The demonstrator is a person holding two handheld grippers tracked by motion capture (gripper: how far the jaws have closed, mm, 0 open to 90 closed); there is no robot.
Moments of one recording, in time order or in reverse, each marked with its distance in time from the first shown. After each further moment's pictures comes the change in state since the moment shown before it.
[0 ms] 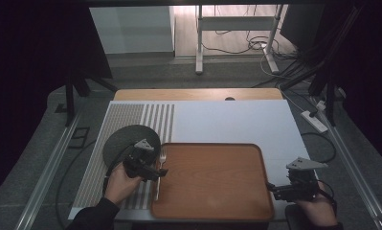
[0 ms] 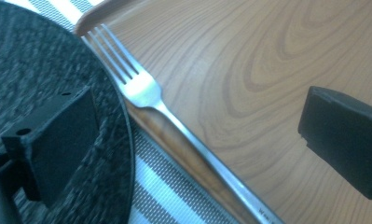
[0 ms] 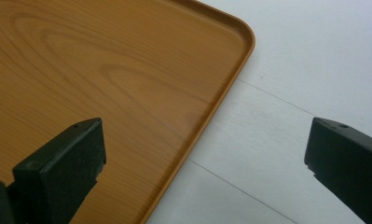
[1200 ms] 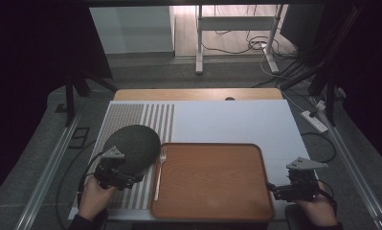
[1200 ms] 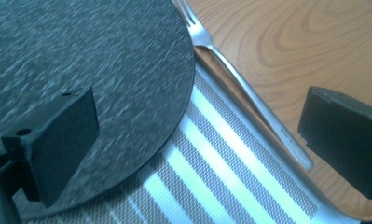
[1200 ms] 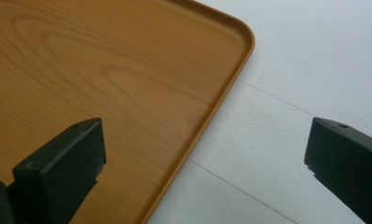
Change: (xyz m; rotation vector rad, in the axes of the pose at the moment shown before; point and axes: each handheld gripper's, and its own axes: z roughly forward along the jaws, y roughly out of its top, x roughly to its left) left arm 0.014 -0.060 -0.053 -0.085 0.077 -0.119; right arm 0.000 0.000 0.000 -0.002 0.000 0.002
